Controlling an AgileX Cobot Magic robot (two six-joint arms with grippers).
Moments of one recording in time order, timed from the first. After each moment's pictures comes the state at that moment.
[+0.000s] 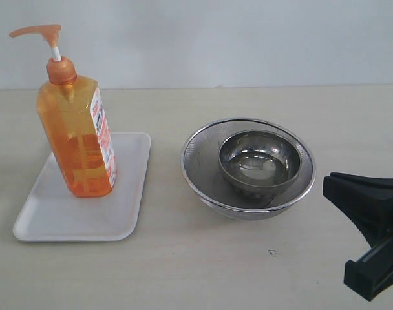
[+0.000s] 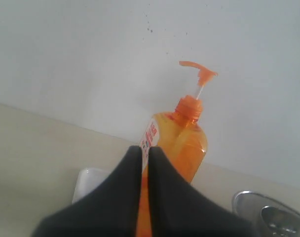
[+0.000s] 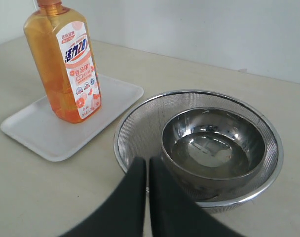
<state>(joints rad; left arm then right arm) -0.16 0.00 0.00 1.18 0.08 -1.52 0.72 0.69 -0.17 0.31 -0.20 -0.23</state>
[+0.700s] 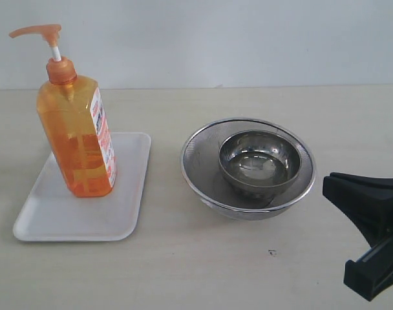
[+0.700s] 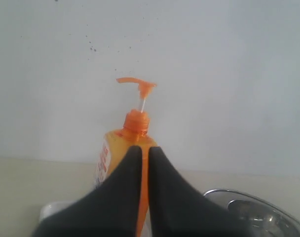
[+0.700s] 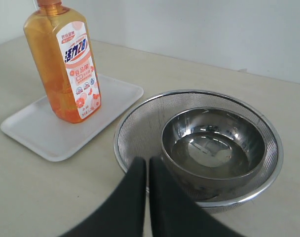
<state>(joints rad) -0.16 0.00 0.00 0.79 -0.11 -1.02 0.72 0.69 -0.17 0.31 -0.20 -0.23</state>
